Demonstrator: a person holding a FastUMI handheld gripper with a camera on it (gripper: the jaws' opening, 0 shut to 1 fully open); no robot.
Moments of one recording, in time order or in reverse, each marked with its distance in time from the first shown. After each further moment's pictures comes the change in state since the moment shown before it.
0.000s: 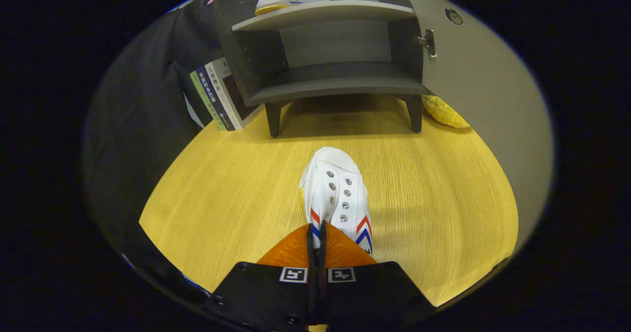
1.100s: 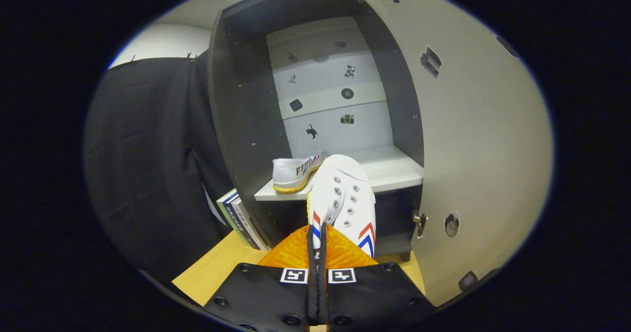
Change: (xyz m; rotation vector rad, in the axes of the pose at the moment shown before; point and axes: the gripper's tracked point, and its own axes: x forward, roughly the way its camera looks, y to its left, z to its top) arm -0.106 0.014 0.286 -0.048 -0.546 0.035
